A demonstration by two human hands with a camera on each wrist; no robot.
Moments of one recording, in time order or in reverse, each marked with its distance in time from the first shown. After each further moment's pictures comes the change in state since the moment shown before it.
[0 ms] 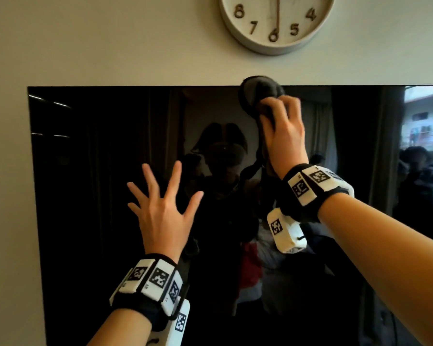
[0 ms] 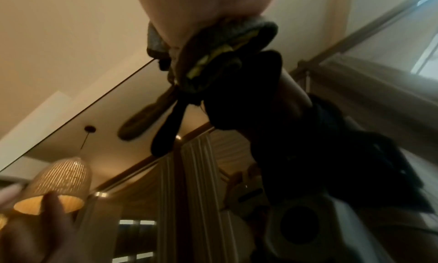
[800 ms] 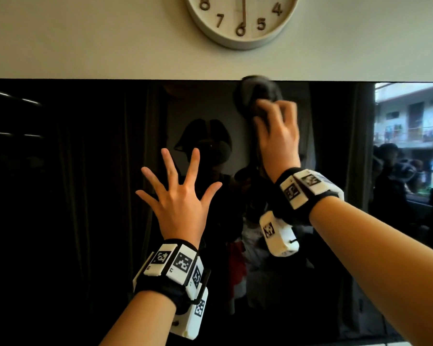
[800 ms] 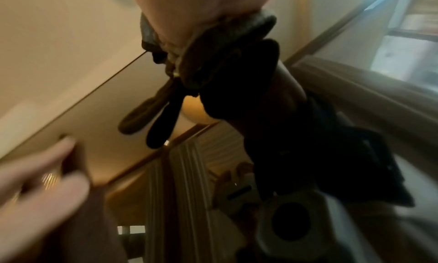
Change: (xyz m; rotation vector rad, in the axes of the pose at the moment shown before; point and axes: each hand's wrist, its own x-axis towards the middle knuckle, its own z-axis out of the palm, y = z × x) left_hand -0.001 0.087 0.036 0.135 0.008 0.086; right_hand -0.012 0.037 -0.034 -0.041 0.066 0.054
